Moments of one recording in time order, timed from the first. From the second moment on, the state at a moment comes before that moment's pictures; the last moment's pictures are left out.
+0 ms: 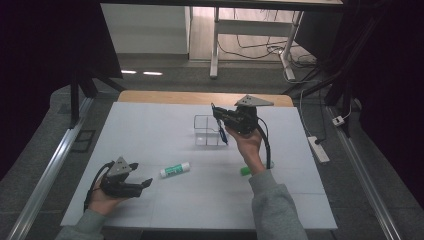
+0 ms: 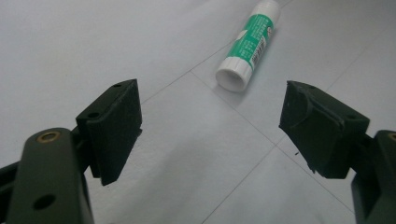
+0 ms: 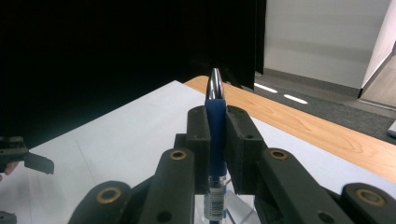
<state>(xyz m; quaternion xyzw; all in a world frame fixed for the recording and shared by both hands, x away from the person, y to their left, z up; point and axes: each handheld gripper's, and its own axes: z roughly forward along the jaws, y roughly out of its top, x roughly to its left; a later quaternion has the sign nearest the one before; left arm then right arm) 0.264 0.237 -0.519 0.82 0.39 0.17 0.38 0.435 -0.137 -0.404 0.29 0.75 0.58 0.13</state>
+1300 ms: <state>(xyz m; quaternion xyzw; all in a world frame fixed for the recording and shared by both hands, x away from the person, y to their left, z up) 0.266 0.238 -0.521 0.82 0.39 0.17 0.38 0.468 -0.103 -0.399 0.29 0.73 0.60 0.13</state>
